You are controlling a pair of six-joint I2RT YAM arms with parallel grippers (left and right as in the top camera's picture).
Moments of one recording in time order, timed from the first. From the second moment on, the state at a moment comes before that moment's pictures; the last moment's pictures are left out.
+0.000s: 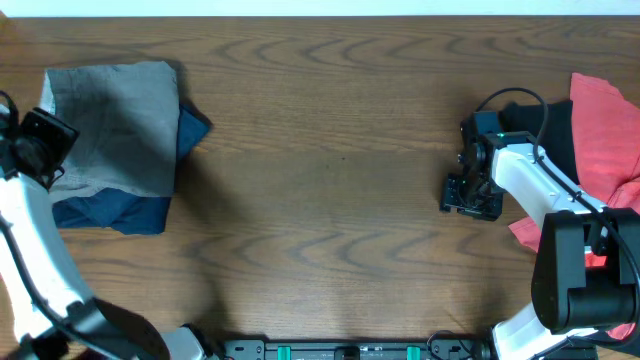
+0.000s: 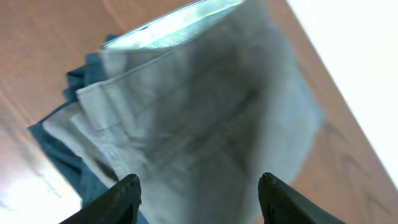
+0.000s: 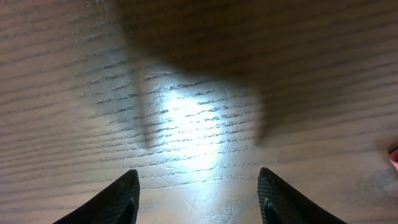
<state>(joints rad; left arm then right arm) 0.63 1.53 1.37 -0.76 0.14 -0.46 0.08 1.77 1.05 -0.92 -0.01 0.33</state>
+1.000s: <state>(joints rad) 0.57 1.69 1.37 -0.77 0.35 -0.42 0.08 1.77 1.05 -0.90 -0.07 0.30</state>
